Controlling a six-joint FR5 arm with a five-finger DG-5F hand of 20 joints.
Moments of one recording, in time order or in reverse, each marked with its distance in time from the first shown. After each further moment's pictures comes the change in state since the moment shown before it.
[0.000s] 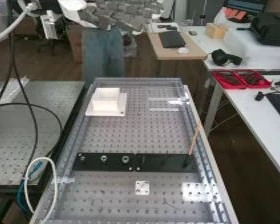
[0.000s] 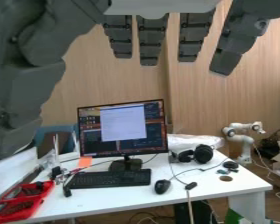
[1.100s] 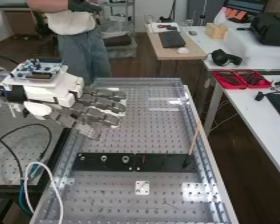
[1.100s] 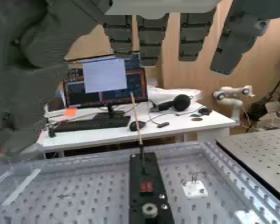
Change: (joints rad) arm -0.333 -0.087 -0.284 0.234 -0.344 -0.024
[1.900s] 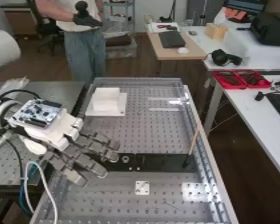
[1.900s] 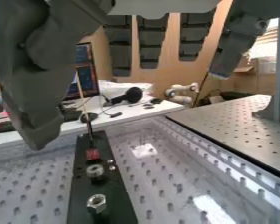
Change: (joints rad) arm 0.060 -0.111 -0.152 0.270 0.303 0.058
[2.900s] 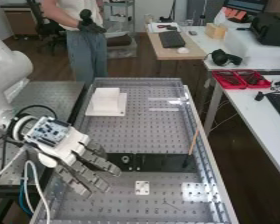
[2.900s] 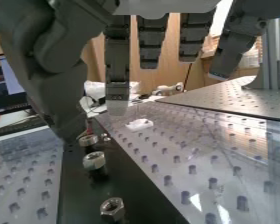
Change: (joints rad) arm 0.083 -0.139 -0.073 0.230 0.159 0.086
